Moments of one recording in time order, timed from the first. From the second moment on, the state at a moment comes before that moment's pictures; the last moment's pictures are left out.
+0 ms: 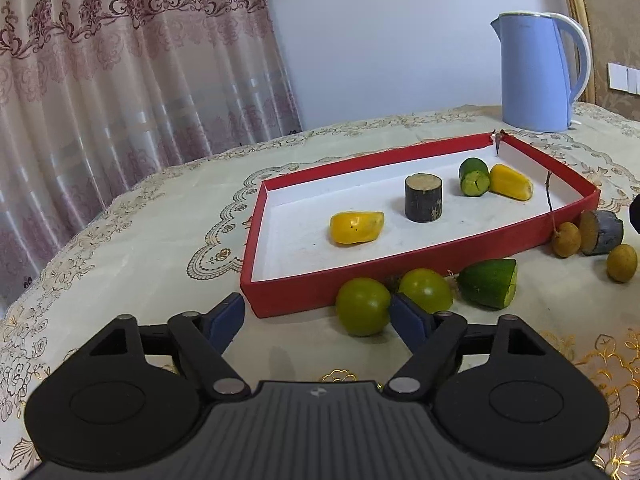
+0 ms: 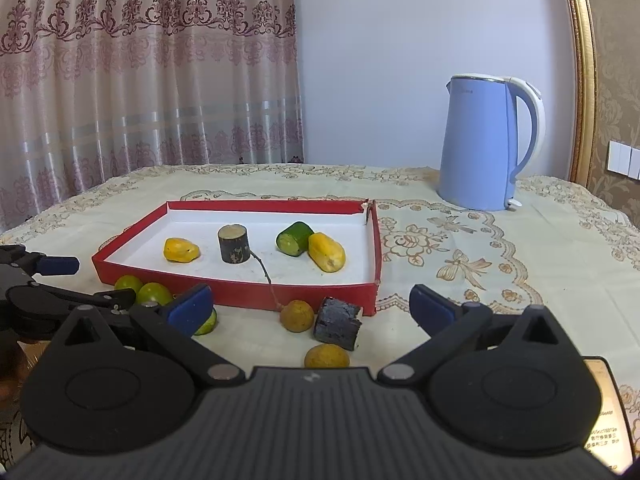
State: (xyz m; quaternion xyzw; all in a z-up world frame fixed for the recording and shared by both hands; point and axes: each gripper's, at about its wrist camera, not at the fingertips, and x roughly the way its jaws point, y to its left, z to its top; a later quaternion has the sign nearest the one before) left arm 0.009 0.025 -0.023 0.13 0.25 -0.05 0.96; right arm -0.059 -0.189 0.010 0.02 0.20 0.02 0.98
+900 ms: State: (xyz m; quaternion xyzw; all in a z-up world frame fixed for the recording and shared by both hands) left arm 0.034 0.023 -0.026 0.06 0.29 -0.11 0.95; right arm -0.060 -0.191 0.007 0.03 0.20 0.01 0.98
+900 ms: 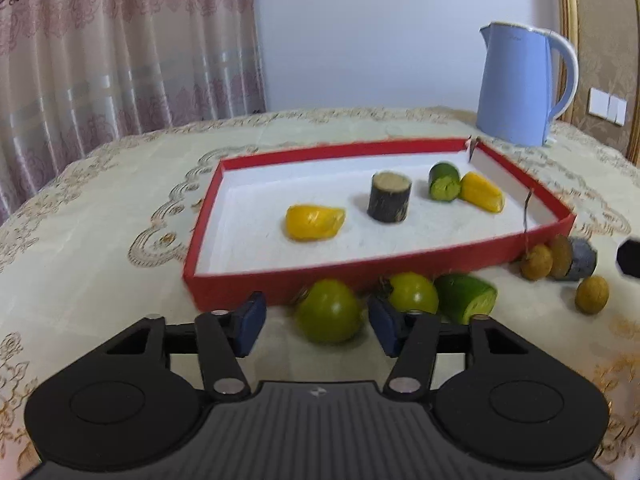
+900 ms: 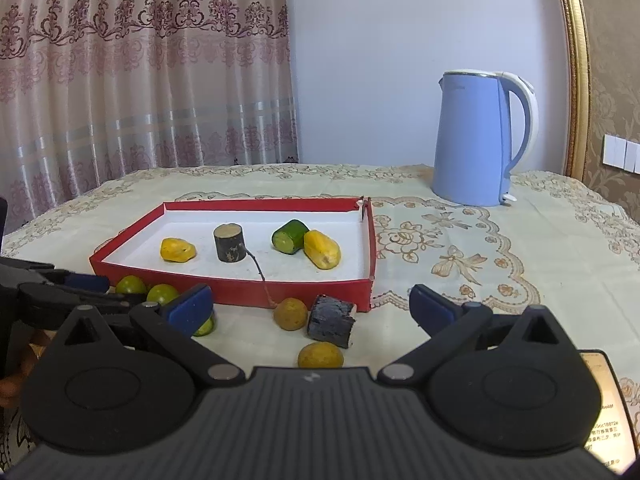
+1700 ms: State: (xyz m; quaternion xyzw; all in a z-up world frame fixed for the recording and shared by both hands) left arm 0.010 0.053 -0.010 0.01 0.27 -0.12 0.96; right arm -0.058 -0.188 0.003 0.02 0.22 0.02 0.98
